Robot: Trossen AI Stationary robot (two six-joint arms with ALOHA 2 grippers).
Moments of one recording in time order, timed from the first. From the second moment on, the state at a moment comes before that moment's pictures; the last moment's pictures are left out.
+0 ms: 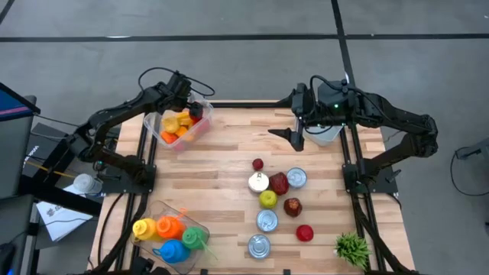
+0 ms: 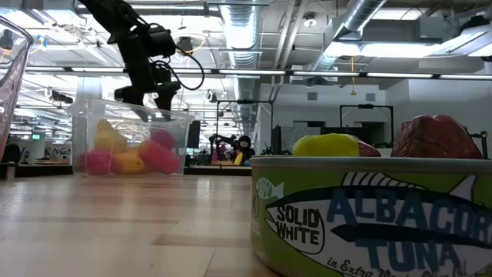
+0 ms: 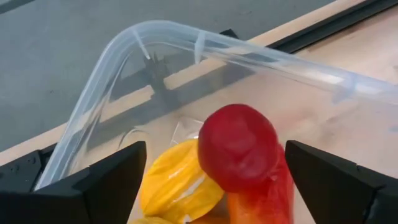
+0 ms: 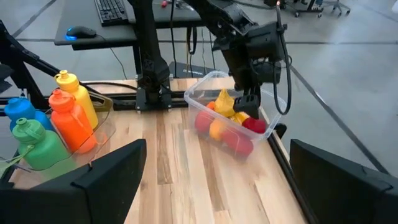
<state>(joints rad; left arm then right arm) 0.84 1.38 1.03 -0.63 -0.22 -0.20 -0.06 1.35 1.71 -0.76 0.13 -0.04</state>
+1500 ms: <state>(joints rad) 0.65 0.83 1.03 -0.56 -0.10 -0.45 0.05 1.72 1.07 -0.68 0.00 0.39</state>
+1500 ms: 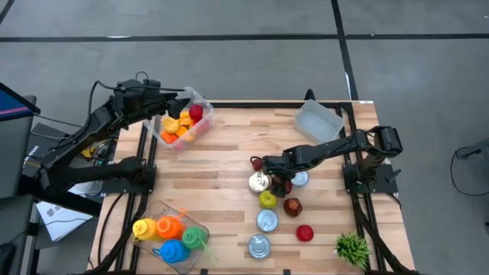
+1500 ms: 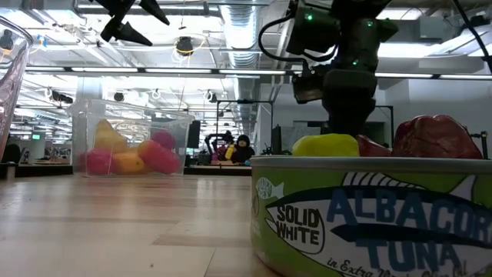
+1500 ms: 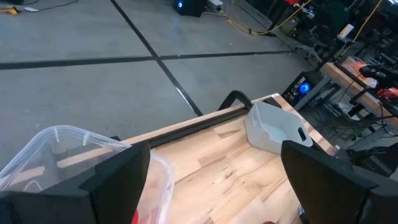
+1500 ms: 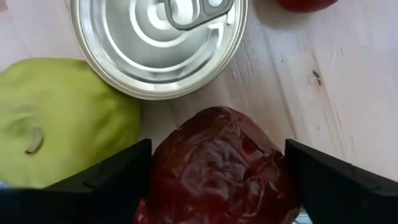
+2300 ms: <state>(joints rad) 0.65 0.83 1.03 -0.56 -0.10 -0.54 -0.01 1.25 1.07 -0.51 0.00 0.36</state>
